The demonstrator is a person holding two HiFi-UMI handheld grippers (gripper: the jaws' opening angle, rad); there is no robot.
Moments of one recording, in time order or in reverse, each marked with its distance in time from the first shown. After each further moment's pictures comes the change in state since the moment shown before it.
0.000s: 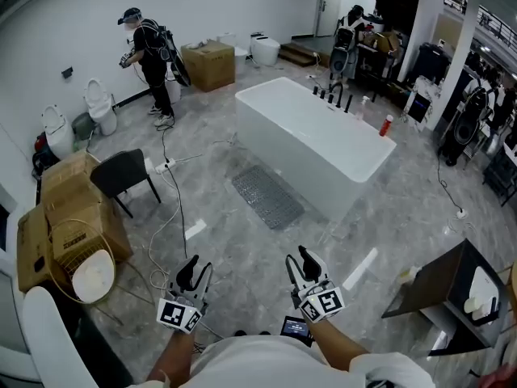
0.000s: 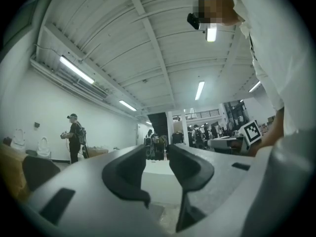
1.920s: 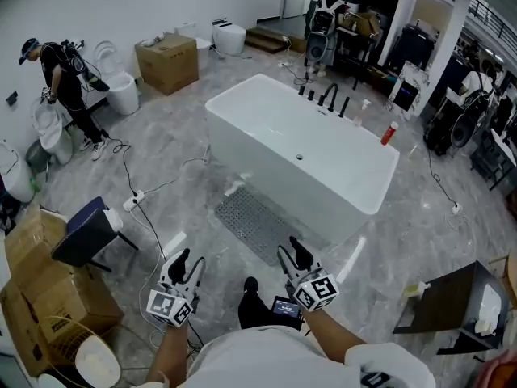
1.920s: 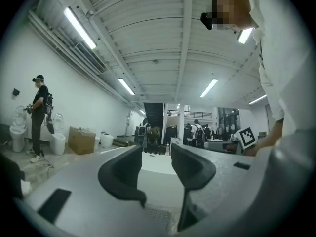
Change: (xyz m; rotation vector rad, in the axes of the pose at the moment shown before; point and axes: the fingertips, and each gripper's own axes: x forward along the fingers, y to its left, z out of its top) left arm 0.376 0.321 -0.109 -0.161 0.100 -0.165; right arm 0.410 -0.213 -0.120 0.021 0.127 -0.140
